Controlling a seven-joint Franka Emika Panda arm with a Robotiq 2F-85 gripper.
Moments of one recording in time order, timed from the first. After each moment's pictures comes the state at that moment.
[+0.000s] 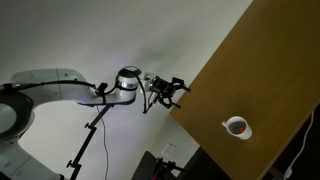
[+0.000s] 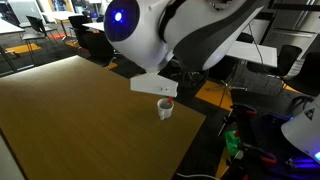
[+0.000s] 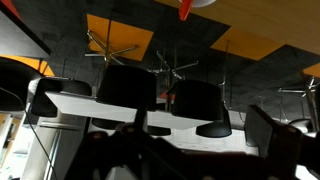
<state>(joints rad) 0.17 0.33 0.04 -2.11 -0.90 1.92 2.32</state>
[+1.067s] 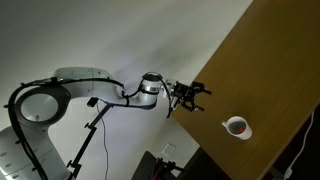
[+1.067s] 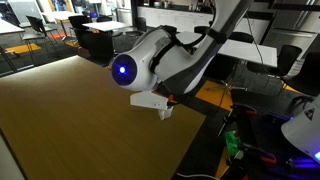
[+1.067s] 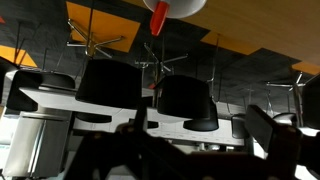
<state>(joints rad) 0.15 0.60 -0.02 -1.98 -1.07 2.04 2.41</state>
